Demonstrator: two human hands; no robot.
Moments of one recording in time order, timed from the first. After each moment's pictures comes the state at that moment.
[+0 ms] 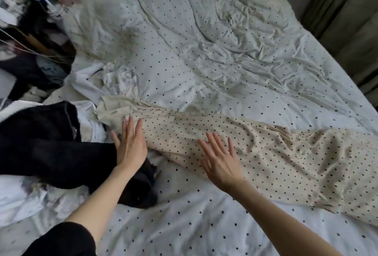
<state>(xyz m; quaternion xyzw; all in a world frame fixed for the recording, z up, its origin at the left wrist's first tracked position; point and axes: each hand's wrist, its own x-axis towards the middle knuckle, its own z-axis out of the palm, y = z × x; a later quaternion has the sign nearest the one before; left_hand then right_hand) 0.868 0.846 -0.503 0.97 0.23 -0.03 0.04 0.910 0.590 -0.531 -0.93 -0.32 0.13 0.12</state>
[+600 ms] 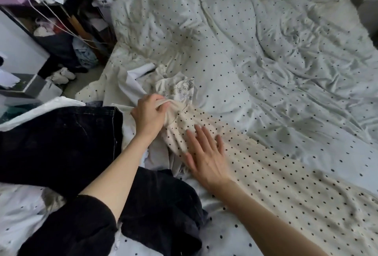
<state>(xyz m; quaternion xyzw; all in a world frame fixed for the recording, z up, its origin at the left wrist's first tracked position) 0.963 1.018 -0.497 0.88 0.34 0.18 0.26 0.958 0.825 -0.544 -0.90 -0.39 0.10 0.19</state>
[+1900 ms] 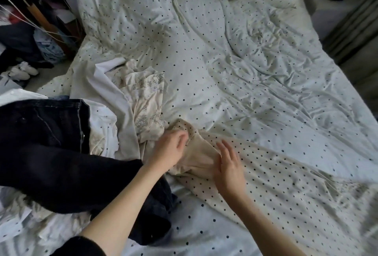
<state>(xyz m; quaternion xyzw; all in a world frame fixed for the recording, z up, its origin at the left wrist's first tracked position) 0.932 0.892 -0.524 0.92 0.14 -0.03 0.36 0.946 0.713 -0.533 -0.93 -0.14 0.04 0.34</state>
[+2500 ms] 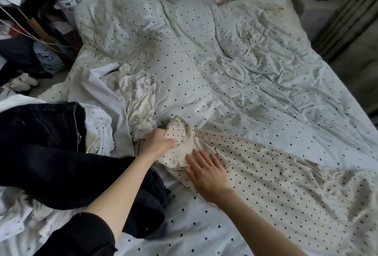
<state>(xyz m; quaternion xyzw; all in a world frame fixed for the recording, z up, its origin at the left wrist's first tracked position) 0.941 0.898 -0.526 0.86 0.33 -0.14 0.38 0.932 0.703 -0.551 -0.90 -0.37 0.18 0.10</state>
